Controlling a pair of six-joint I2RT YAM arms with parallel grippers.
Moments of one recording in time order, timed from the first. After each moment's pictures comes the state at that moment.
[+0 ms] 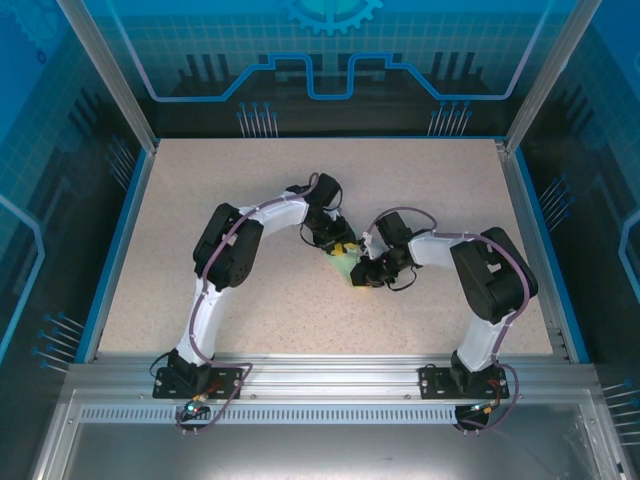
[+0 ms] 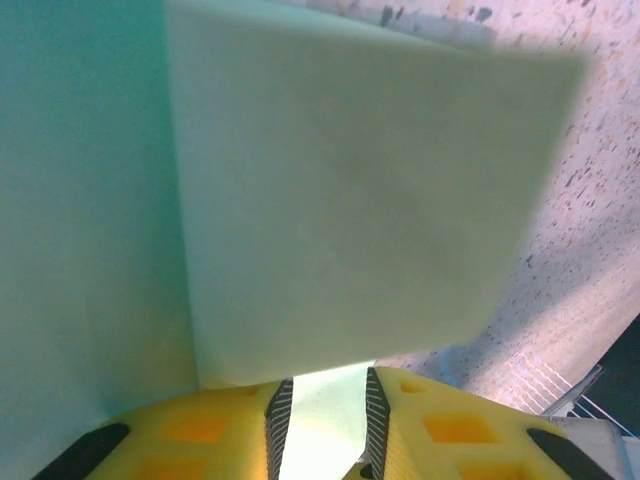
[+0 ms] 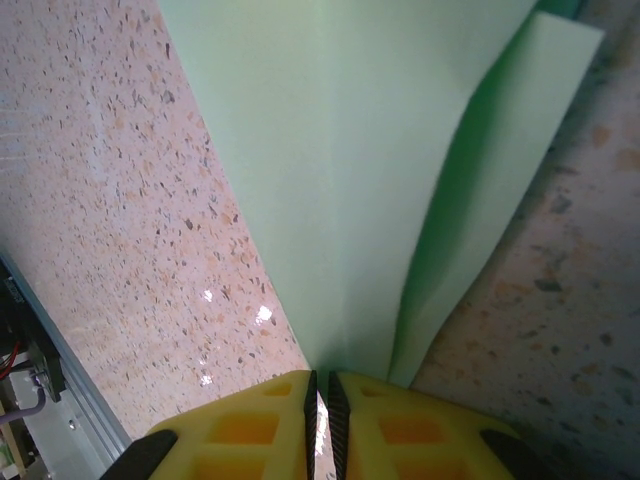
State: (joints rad) left arm -0.52 2.28 1.69 -0.67 0.57 -0.84; right arm 0.43 1.80 0.87 -0.37 -0.65 0.33
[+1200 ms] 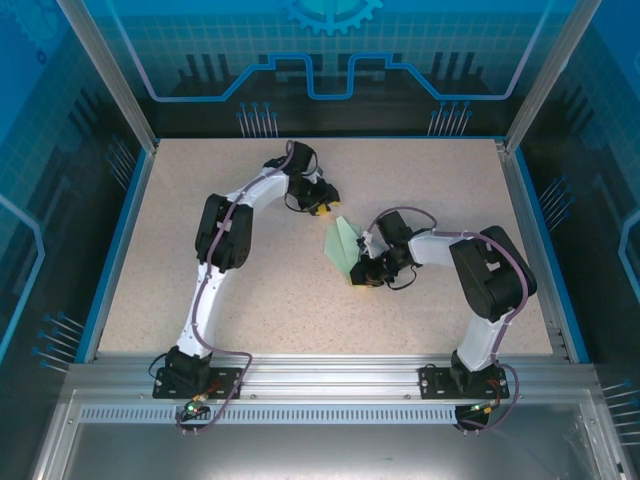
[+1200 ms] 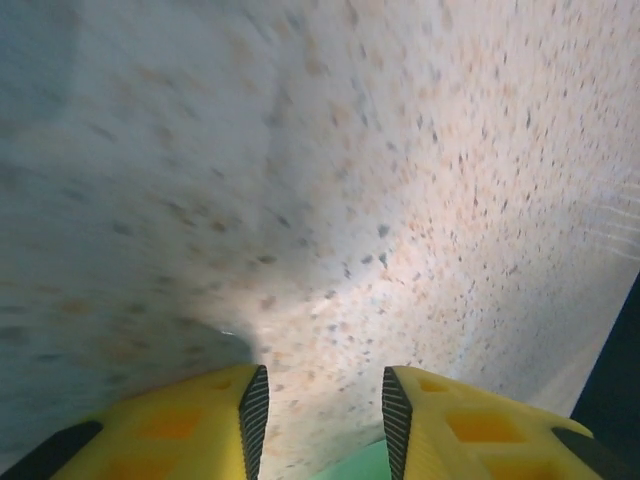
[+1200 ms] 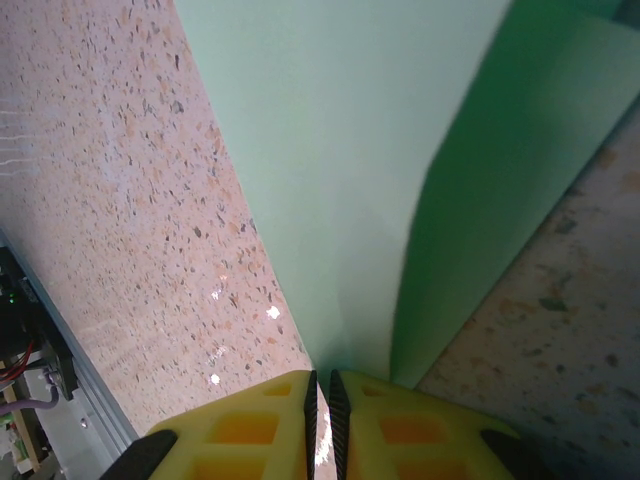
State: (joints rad) left arm -0.32 2.48 2.06 -0.68 0.56 -0.72; right arm 0.42 1.81 0.88 -0.36 -0.68 0.33
